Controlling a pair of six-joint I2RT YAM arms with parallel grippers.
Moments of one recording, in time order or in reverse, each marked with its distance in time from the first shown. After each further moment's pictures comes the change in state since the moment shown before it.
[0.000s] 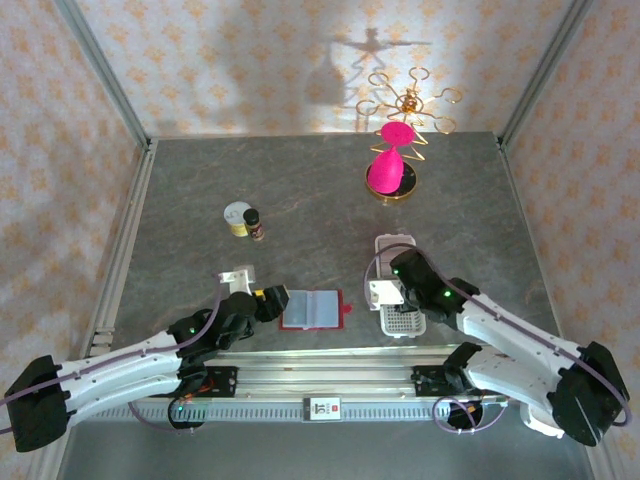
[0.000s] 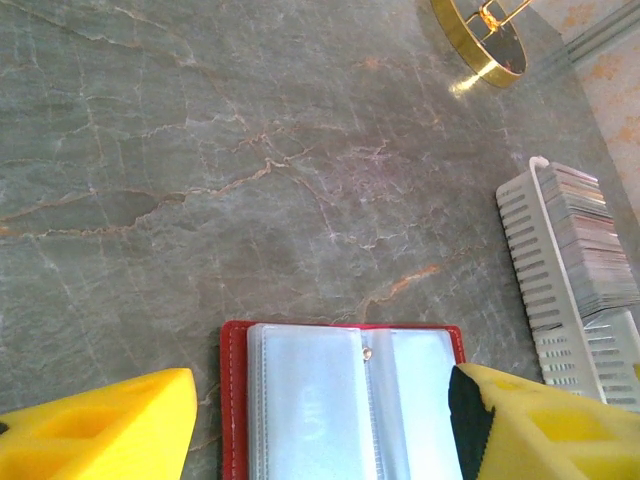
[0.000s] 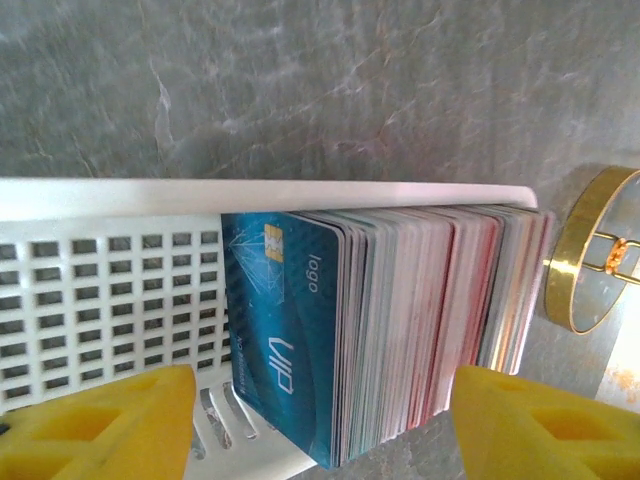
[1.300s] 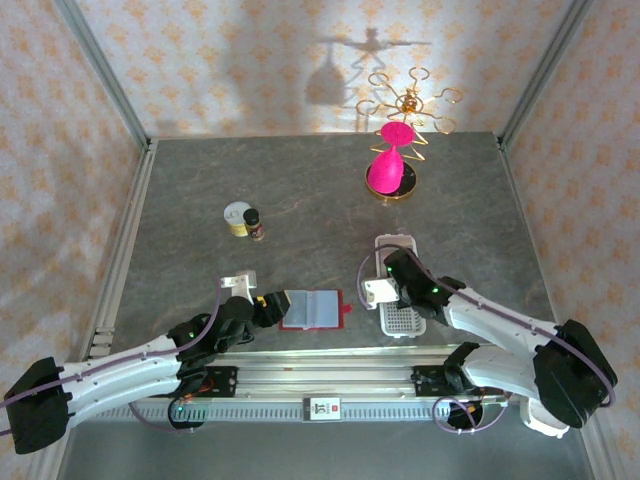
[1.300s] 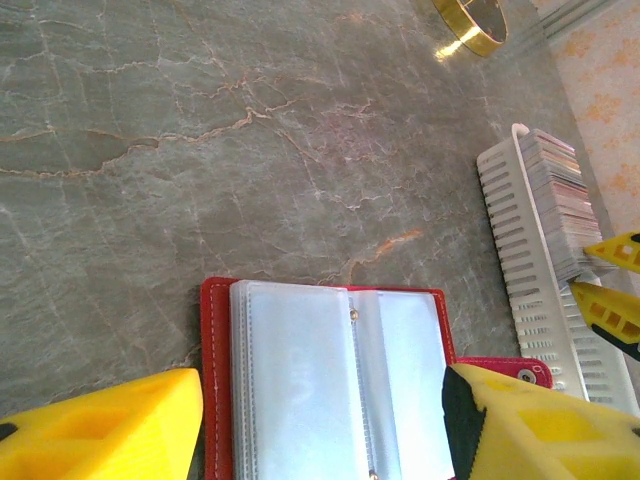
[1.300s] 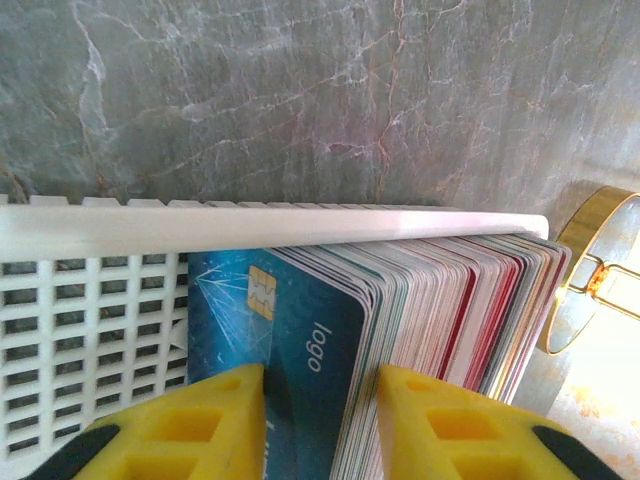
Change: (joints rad) left arm 0.000 -0.026 -0.061 0.064 0.083 -0.035; right arm -0.018 0.116 -0.041 0.180 0.039 -0.112
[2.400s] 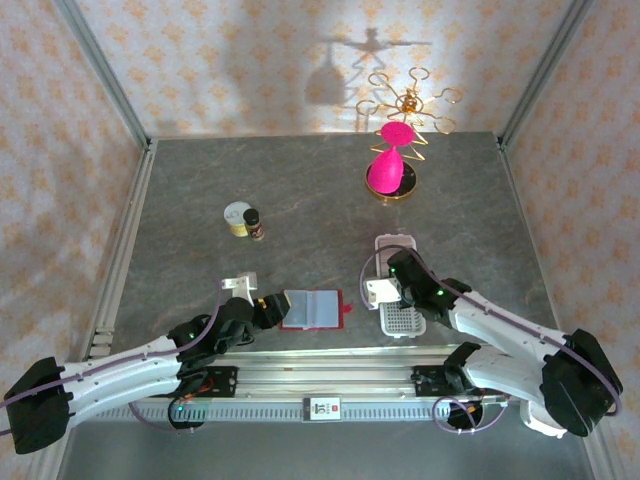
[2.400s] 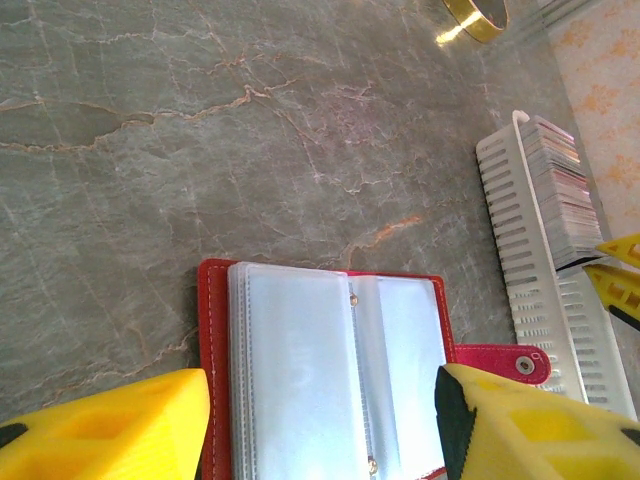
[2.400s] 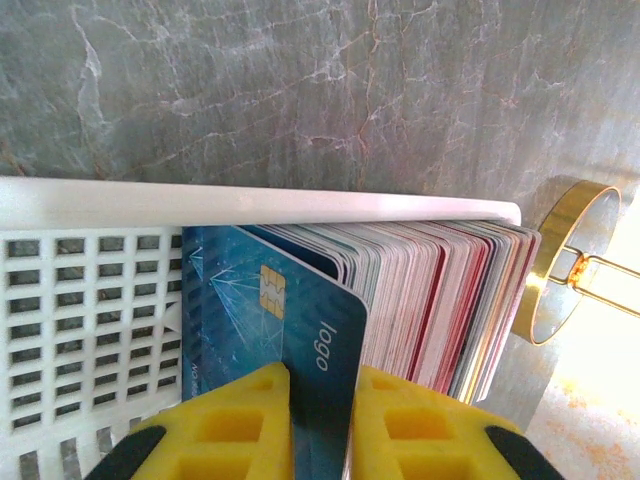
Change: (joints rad) left arm 0.000 0.001 -0.014 0.011 0.027 -0.018; right arm 0.000 -0.057 -0.002 -0.023 -0.003 0.001
